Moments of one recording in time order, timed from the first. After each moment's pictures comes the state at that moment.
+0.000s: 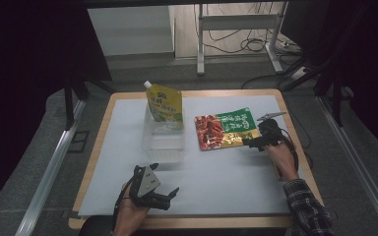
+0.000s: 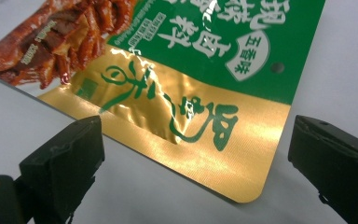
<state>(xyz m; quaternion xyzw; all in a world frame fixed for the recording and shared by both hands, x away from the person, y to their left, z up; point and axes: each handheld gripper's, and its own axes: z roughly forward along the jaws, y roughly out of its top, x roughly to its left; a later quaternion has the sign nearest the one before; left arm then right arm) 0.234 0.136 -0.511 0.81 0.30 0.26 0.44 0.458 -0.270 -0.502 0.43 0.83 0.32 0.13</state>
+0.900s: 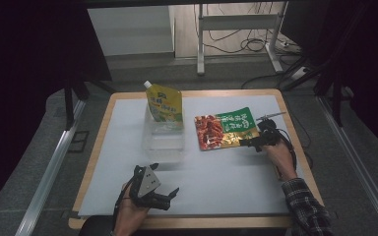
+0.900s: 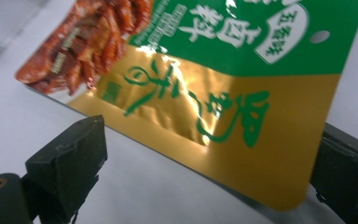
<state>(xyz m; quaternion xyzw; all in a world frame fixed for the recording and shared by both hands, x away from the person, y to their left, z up) 0.234 0.135 -0.511 0.81 0.30 0.26 0.44 0.464 -0.267 -0.509 0.45 0.82 0.35 0.05</state>
